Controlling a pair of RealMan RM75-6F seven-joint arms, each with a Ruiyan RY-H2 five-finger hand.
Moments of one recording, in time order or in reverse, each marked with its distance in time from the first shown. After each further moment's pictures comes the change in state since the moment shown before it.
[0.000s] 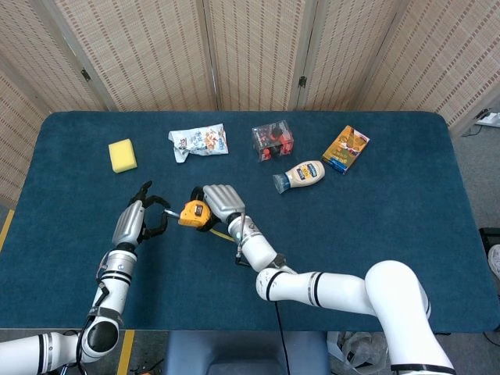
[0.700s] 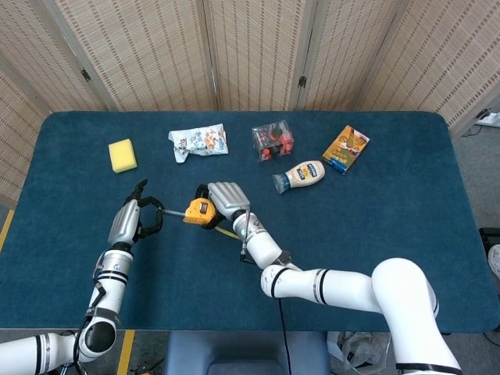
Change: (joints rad) left arm 0.018 0.011 0.008 0.019 0.031 0.001 -0.047; right arm -0.011 0.051 -0.020 -0.035 0.020 -0.005 -0.014
